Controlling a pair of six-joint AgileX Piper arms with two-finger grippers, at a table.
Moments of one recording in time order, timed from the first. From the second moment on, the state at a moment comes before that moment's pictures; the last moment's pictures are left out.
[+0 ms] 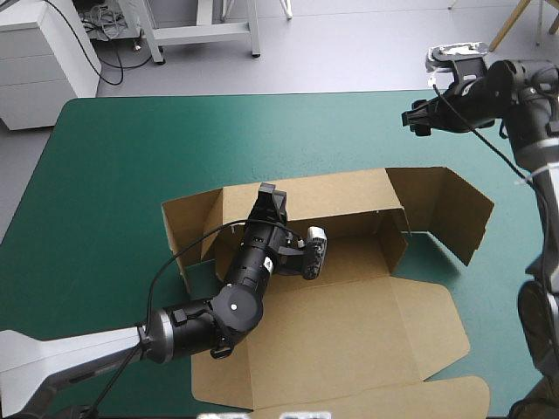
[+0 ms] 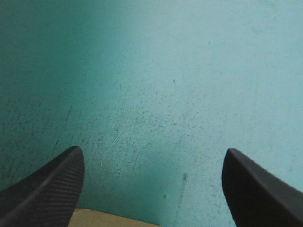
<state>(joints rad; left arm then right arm) -1.12 1.50 -0.92 1.70 0.78 -0.49 0.05 1.75 -1.95 0.09 1.17 -0.13</state>
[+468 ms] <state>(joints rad) -1.12 1.50 -0.92 1.70 0.79 -0.49 0.00 1.88 -1.91 0.16 1.23 -0.20</state>
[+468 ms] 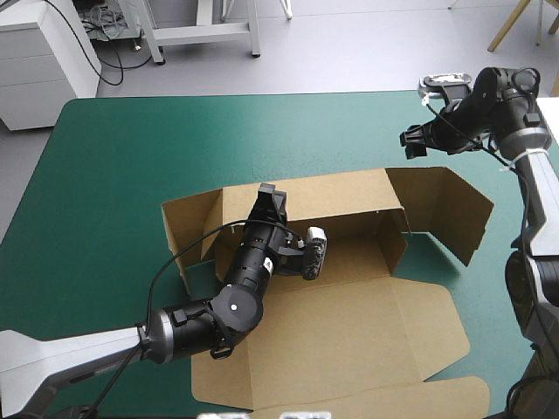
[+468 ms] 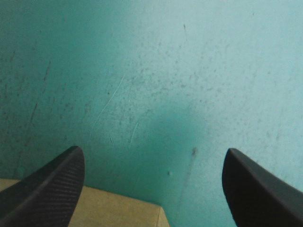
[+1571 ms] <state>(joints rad) -1.12 1.50 -0.92 1.70 0.79 -0.49 -0.09 1.39 -1.21 0.29 1.05 -0.28</state>
